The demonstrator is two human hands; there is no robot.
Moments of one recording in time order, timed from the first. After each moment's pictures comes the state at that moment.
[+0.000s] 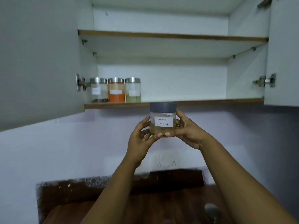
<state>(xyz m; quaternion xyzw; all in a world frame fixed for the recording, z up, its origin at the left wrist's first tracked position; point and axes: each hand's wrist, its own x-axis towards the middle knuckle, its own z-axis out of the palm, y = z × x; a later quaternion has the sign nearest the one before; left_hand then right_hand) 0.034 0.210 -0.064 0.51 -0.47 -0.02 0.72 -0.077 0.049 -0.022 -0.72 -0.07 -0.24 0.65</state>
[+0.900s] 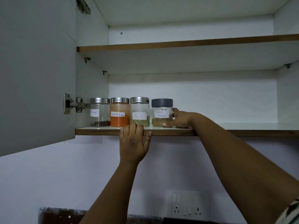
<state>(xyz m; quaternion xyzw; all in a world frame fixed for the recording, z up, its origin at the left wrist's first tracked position) 0.199 0.103 -0.010 0.64 -0.29 0.66 0.27 0.107 -0.078 0.114 -0.94 0.09 -0.16 0.30</state>
